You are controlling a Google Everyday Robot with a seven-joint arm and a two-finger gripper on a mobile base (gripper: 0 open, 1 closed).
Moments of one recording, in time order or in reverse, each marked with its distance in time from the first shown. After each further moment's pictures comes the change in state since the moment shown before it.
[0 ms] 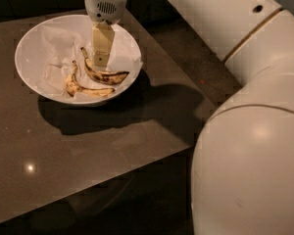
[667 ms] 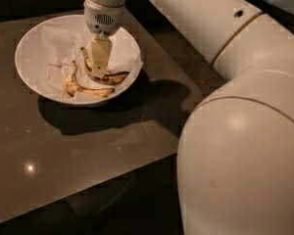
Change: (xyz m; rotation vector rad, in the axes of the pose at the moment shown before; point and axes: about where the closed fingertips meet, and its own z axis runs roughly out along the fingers) arm 0.006 0.004 0.030 -0.075 0.037 0.031
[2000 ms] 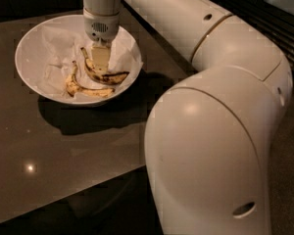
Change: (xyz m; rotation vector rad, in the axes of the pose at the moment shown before) arm 0.012 -0.019 0.034 -0.037 0.101 0.107
